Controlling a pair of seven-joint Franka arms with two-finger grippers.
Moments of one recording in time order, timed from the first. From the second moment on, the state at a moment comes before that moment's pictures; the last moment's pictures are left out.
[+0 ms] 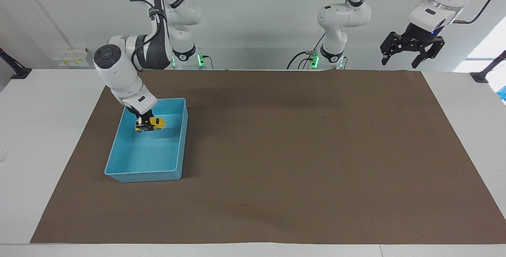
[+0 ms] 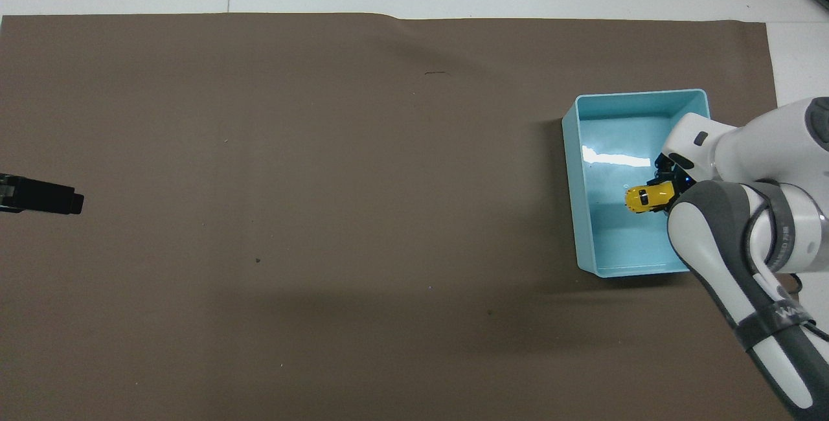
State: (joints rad) left arm 0.05 -0.12 -0.09 -1.61 -0.04 1.50 0.12; right arm -0.06 0.09 0.03 -2.04 -0.03 2.08 -1.71
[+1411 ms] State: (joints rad) left arm 0.05 -0.12 -0.09 -1.61 -0.04 1.50 0.12; right arm -0.06 0.14 0.03 -2.18 -0.03 2.30 -1.71
